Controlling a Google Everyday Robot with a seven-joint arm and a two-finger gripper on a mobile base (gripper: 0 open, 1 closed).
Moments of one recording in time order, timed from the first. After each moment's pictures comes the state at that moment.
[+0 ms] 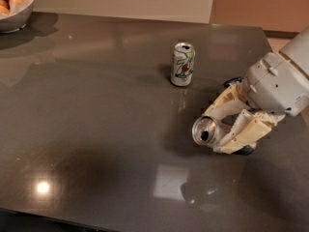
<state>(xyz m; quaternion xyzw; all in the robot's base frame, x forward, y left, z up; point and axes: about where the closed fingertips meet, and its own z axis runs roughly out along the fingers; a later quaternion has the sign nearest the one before) 0.371 -0.117 0.926 -0.74 0.59 0.25 0.22</state>
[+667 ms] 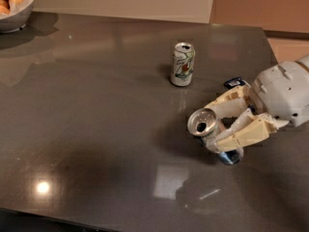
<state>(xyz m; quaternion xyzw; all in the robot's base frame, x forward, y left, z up) 0.366 -0.102 0.942 -0.65 0.59 0.36 0.31</state>
